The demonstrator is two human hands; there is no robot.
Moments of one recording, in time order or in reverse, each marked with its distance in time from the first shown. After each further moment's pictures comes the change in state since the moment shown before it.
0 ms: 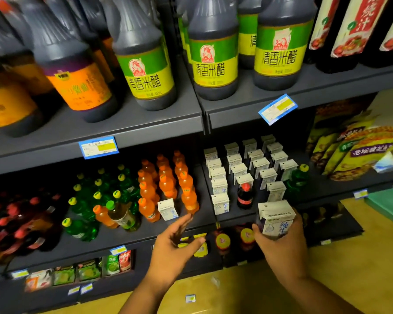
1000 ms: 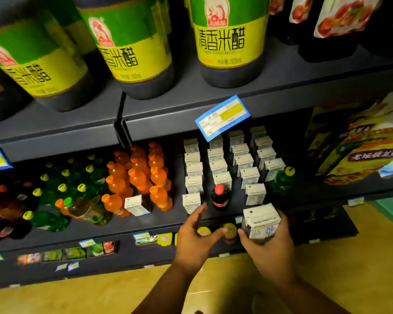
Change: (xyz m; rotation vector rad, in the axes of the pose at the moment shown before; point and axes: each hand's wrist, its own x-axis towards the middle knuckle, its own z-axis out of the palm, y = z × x) left_hand 0.081 -0.028 0.177 0.084 0.128 -0.151; right_hand 0.105 0.049 -0.043 -0.013 -0.181 0.007
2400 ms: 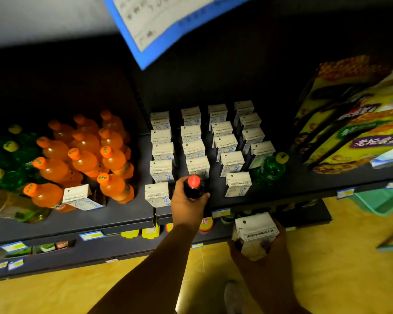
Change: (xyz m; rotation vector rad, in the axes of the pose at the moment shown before) left_hand 0.127 -0.072 0.094 0.006 0.143 -0.053; right_hand 0.046 0.087 0.007 0.091 0.111 0.108
